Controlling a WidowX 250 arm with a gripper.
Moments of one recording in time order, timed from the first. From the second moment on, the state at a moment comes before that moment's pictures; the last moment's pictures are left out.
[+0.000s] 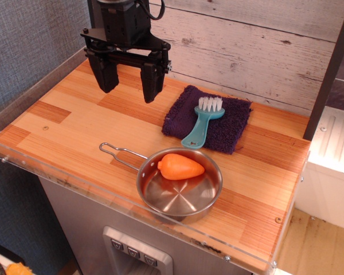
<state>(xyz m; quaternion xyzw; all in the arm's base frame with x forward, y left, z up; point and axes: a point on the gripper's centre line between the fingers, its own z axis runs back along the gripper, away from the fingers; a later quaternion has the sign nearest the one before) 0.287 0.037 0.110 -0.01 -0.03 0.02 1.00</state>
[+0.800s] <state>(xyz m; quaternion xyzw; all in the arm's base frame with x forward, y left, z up) 0.325 -0.002 0.072 -0.01 -0.03 0.03 1.00</state>
